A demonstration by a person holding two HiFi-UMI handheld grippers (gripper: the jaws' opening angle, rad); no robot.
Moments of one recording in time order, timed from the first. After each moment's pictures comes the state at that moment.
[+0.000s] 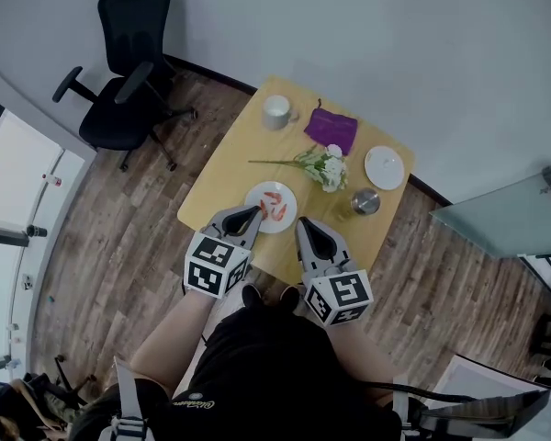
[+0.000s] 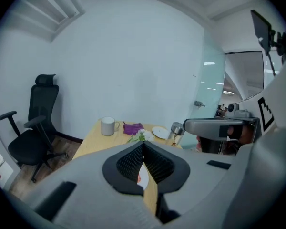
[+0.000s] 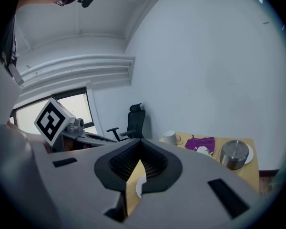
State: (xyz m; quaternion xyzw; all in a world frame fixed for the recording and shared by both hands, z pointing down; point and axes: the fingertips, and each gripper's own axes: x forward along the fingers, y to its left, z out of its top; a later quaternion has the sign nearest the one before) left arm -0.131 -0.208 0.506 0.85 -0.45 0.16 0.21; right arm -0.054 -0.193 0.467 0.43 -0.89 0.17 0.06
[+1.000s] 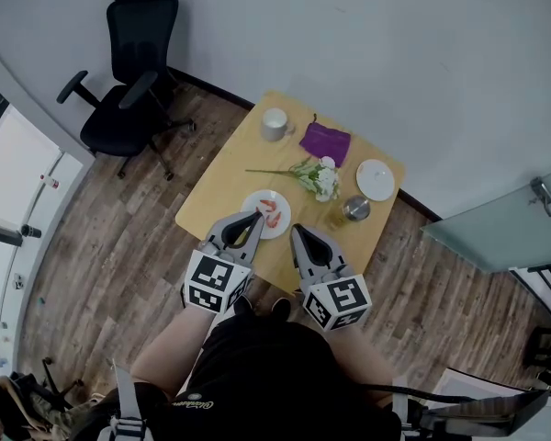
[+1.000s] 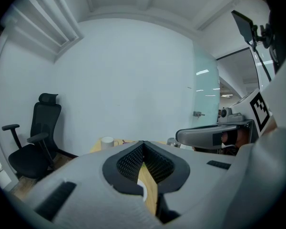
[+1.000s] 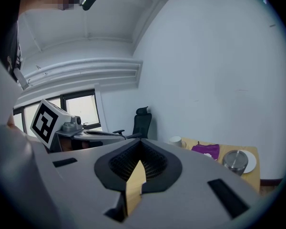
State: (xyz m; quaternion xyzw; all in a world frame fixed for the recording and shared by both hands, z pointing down) left arm -0.123 -0.187 0.455 0.86 -0.48 0.09 0.12; right arm -0.057 -0.173 0.442 0.40 -0.91 0.14 0.05
